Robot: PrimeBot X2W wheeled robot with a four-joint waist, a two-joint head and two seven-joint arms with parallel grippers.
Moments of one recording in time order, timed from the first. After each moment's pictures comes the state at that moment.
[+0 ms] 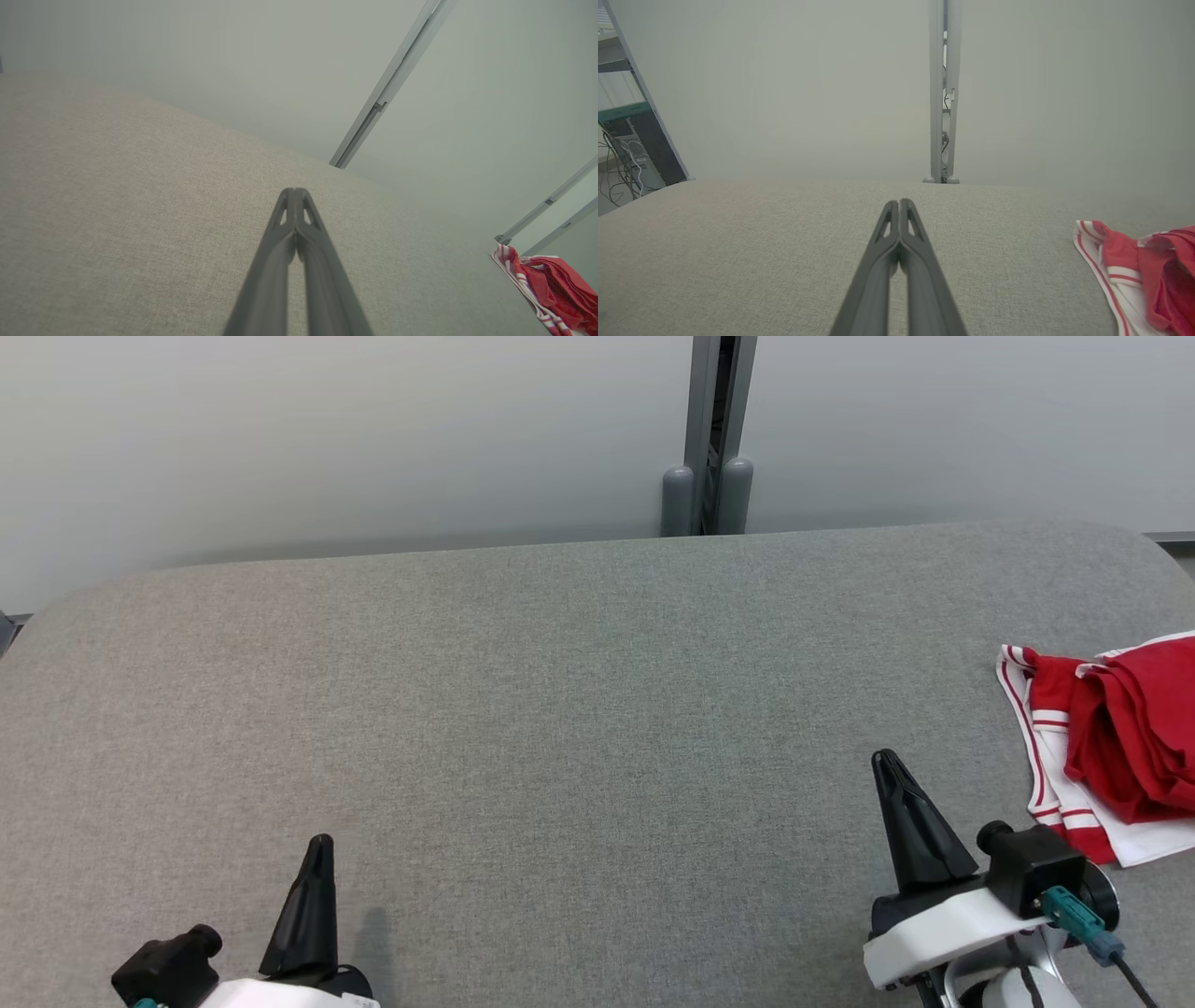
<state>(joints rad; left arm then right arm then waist) 0.05 0.04 -0.04 0.23 -0.54 -0.13 -0.24 -0.12 -0.04 0.17 0.24 0.13 0.13 -0.25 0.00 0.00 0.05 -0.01</state>
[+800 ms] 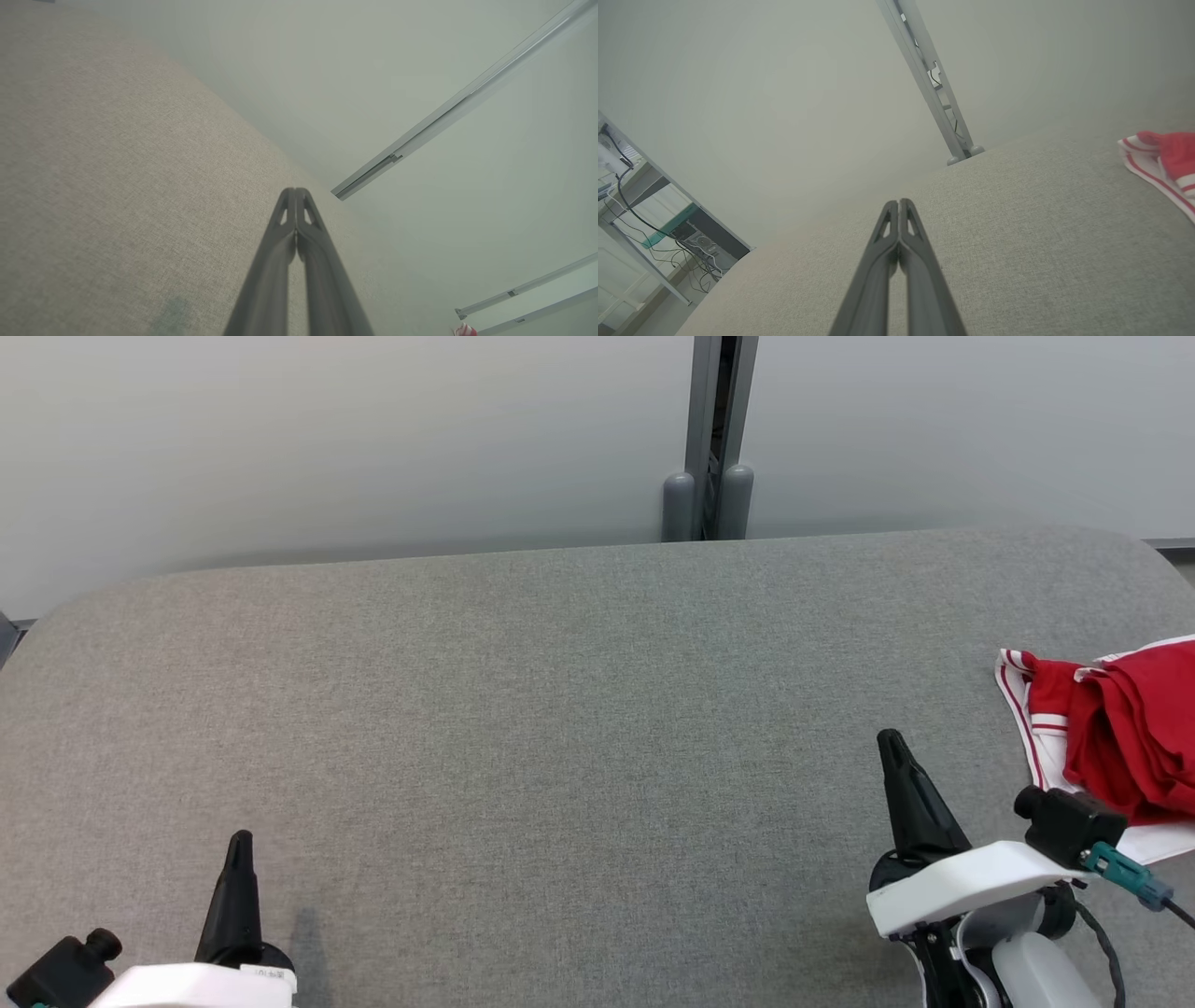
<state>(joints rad) 0.03 0.07 0.07 0.24 -0.88 -0.13 -0.12 -0.19 -0.04 0.19 0.32 0.60 0.13 -0.19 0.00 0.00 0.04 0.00</state>
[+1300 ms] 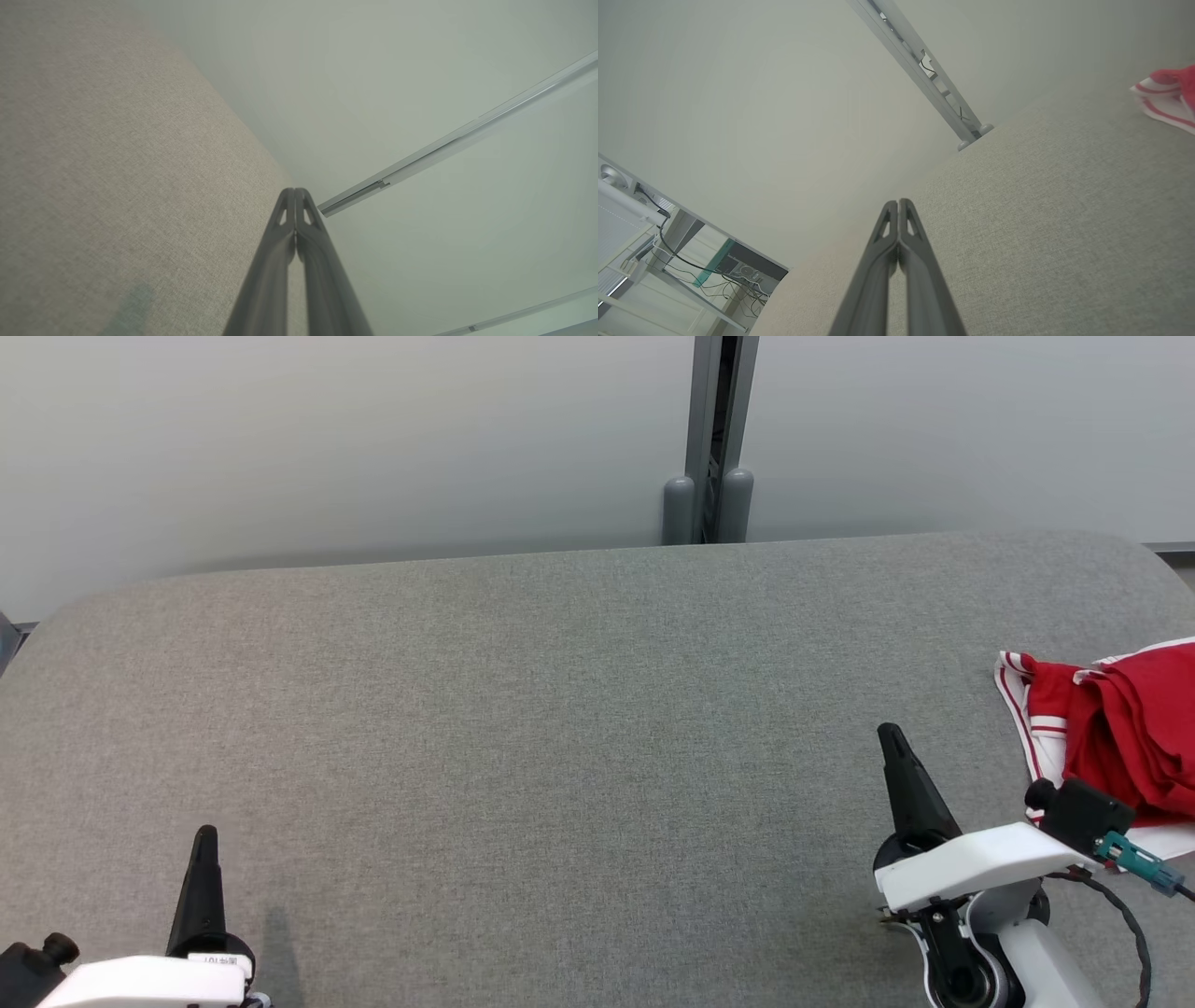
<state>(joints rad) 0.01 0.08 0.12 0.24 -1.06 -0.13 -0.06 -0.23 -0.04 0.20 0.35 0.84 0.13 -0.16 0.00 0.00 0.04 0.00</state>
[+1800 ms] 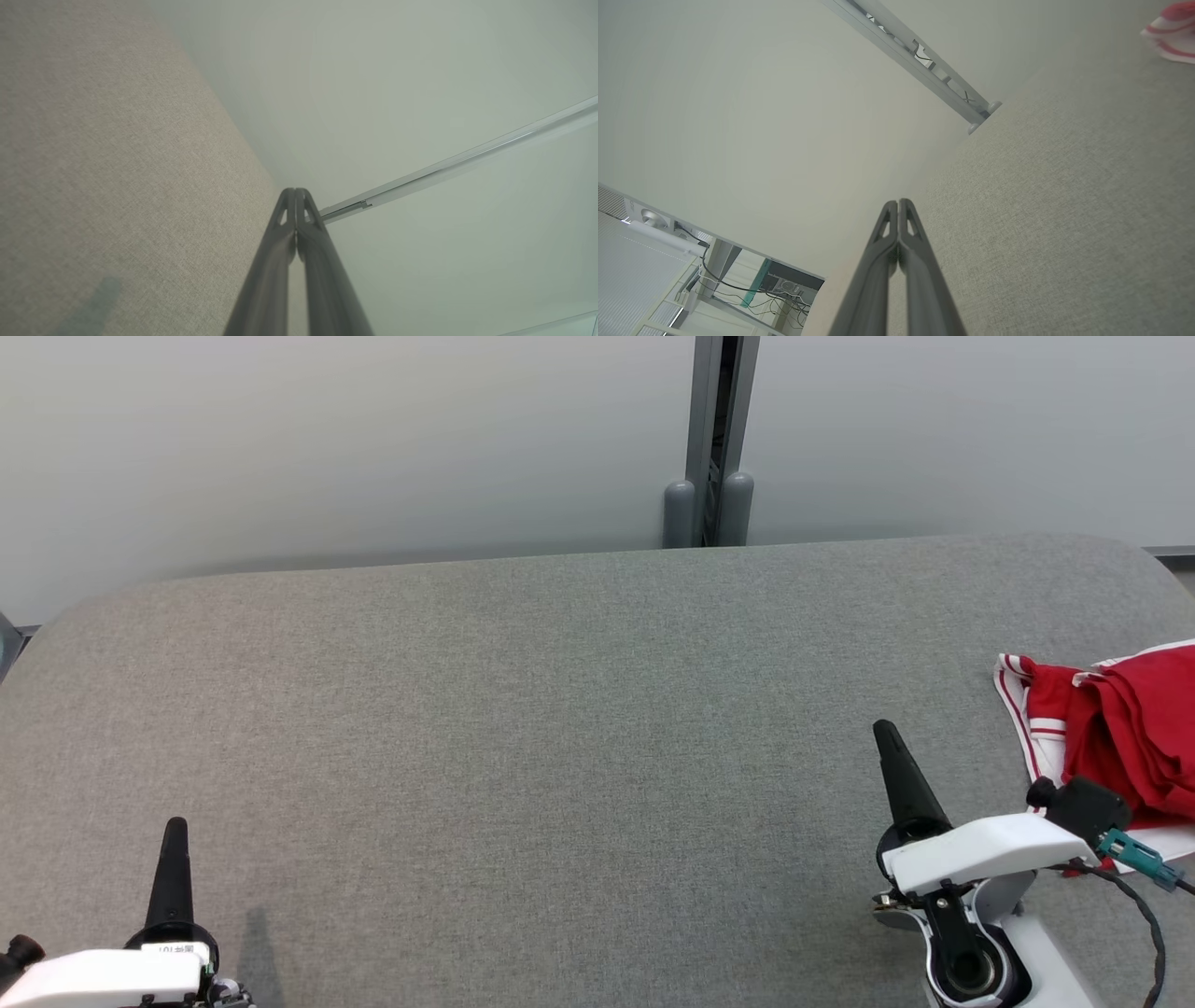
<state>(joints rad) -0.01 0.09 0.18 0.24 -1.21 -0.13 0.00 -0.26 -0.04 0.22 0.39 1.06 0.13 -0.13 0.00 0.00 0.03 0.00</state>
